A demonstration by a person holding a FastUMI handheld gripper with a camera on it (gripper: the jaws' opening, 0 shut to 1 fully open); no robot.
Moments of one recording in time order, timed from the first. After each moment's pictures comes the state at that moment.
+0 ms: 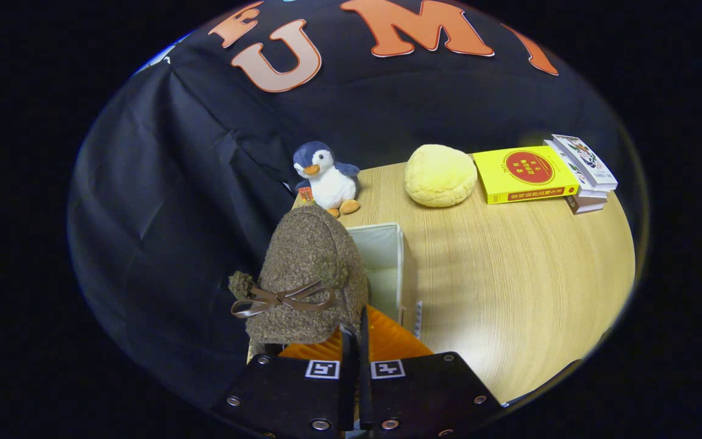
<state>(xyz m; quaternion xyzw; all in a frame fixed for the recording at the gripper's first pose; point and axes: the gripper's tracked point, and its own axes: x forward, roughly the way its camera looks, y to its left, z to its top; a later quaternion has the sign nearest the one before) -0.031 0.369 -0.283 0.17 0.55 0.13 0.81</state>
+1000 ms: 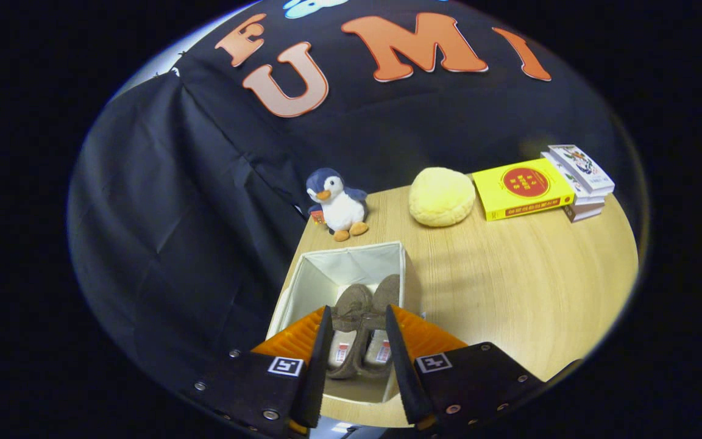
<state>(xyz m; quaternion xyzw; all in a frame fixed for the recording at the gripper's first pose) -0.028 0.332 -0.223 0.20 0.47 0.15 0.85</state>
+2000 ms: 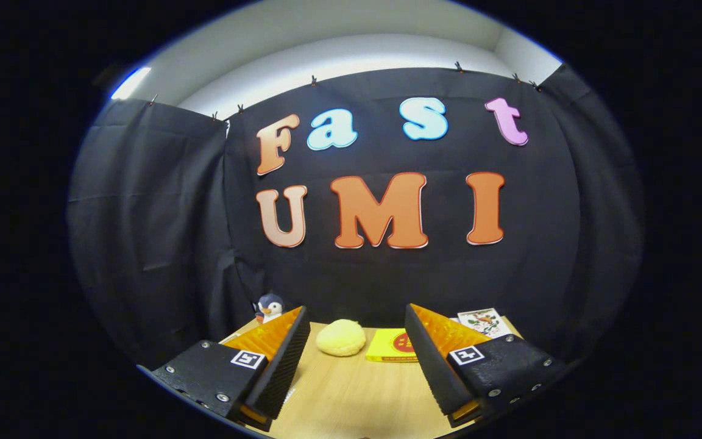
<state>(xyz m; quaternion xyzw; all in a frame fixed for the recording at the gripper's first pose) 0.010 0.057 -0.052 0.08 0.15 0.08 0.98</state>
